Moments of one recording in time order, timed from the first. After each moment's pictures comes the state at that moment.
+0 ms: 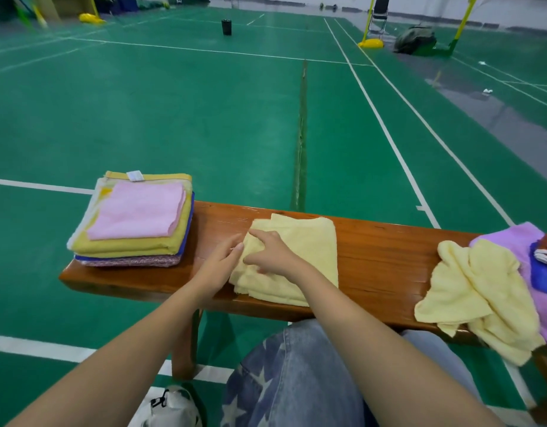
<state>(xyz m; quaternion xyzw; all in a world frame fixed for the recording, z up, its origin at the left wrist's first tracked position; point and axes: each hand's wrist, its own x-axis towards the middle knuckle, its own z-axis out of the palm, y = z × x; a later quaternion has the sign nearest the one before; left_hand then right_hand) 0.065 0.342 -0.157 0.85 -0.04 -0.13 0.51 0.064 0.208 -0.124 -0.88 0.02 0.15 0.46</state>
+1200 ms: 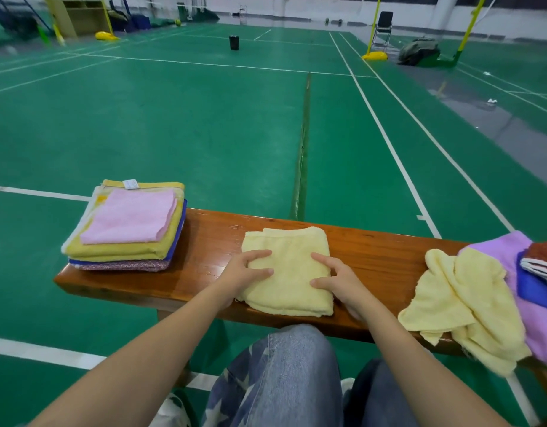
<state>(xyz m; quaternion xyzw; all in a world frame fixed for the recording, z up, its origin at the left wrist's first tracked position) 0.052 0.282 -0.142 0.80 0.00 -0.21 0.56 0.013 0.072 -0.154 -0.80 0.13 0.10 0.58</state>
